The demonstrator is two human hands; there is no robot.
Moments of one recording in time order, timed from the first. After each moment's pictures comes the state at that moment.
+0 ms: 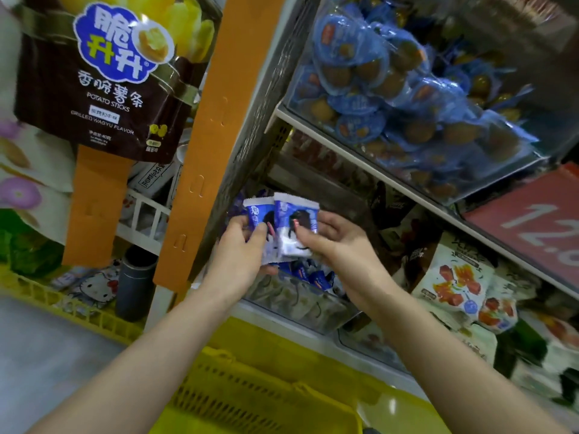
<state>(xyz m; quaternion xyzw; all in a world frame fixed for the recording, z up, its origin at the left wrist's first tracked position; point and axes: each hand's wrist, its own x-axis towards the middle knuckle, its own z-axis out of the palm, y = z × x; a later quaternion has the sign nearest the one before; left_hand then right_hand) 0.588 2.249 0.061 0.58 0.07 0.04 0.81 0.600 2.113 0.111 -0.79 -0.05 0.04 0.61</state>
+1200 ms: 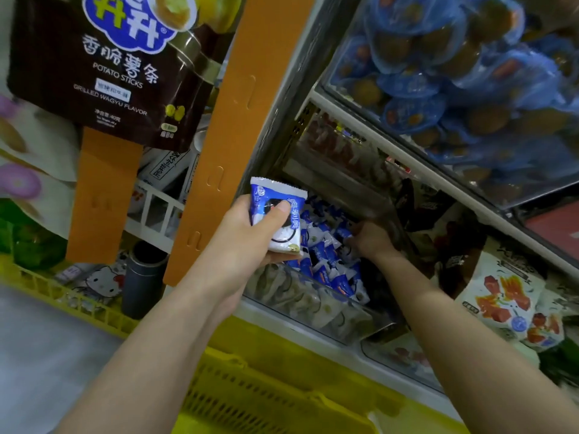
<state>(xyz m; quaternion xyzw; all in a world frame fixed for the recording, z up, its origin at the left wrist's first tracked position) 0.587 2.278 0.066 0.49 -0.02 0.01 0.87 0.724 2.061 0.068 -0.99 0.09 0.01 0.07</state>
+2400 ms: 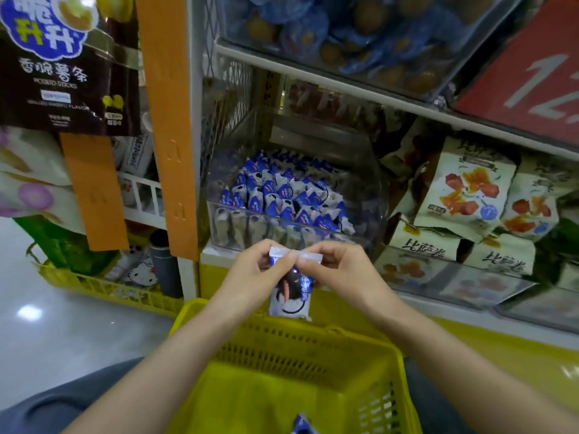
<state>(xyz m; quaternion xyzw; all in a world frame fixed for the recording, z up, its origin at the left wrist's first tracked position) 0.529 2.220 0.012 0.72 -0.04 -0.05 0.70 0.537 2.071 0.037 -0.83 -0.10 0.06 0.55</state>
